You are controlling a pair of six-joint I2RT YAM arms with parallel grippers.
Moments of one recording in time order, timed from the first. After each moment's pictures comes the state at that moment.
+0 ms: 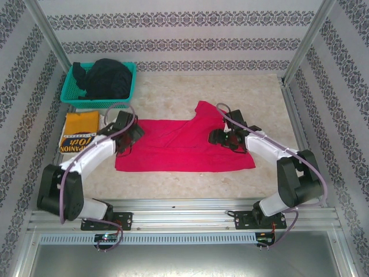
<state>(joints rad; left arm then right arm) -0.25 1.44 0.96 -0.54 -0.18 -1.00 0.33 1.50 0.90 -0.41 -0.18 0.54</state>
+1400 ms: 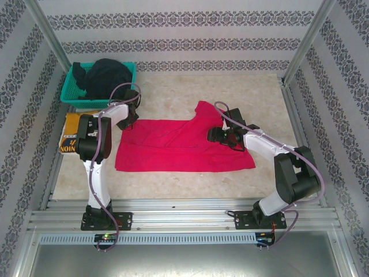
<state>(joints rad) -0.10 2.14 1.52 -0.63 -0.38 -0.92 0.32 1.56 0.91 -0.37 -0.18 0.52</state>
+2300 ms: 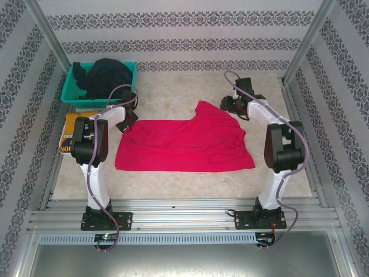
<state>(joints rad) -0.09 2.06 1.42 -0.57 -0.28 -0.89 0.13 1.96 1.49 -0.46 -0.11 0.34</state>
